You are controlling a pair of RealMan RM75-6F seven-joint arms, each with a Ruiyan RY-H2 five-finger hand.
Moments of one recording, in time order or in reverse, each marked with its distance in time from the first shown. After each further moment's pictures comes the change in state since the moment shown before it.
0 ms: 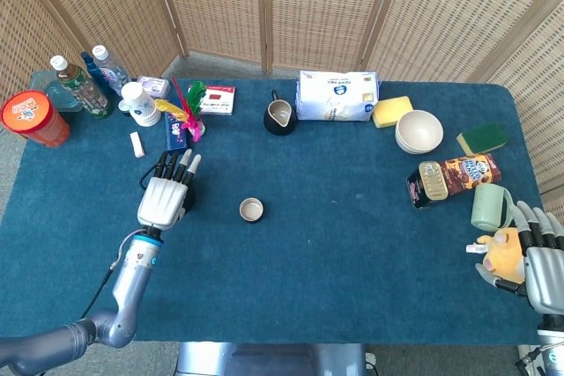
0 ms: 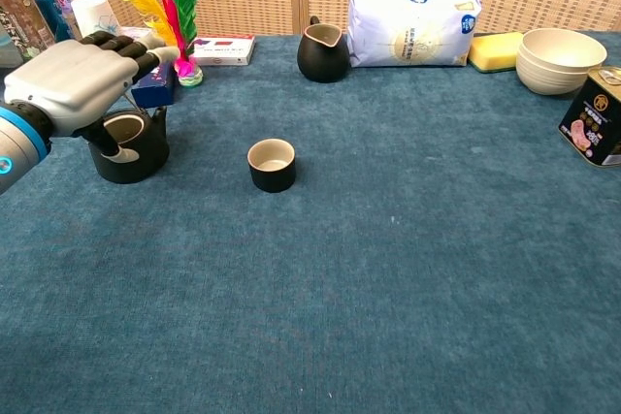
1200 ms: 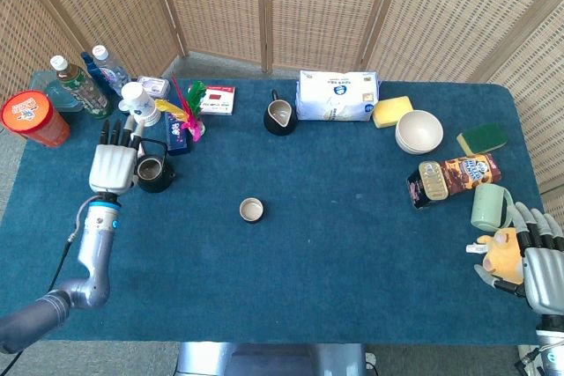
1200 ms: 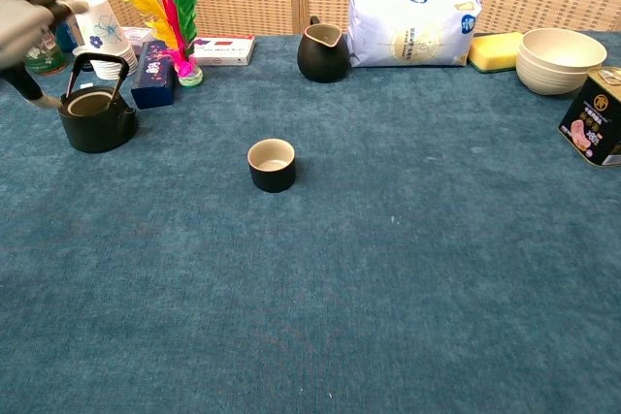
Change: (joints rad) left arm -0.068 0.078 -0.073 0.295 -0.110 -0.086 -0.178; right arm 0.000 -0.002 -0.005 -0.002 0.001 -0.005 -0.008
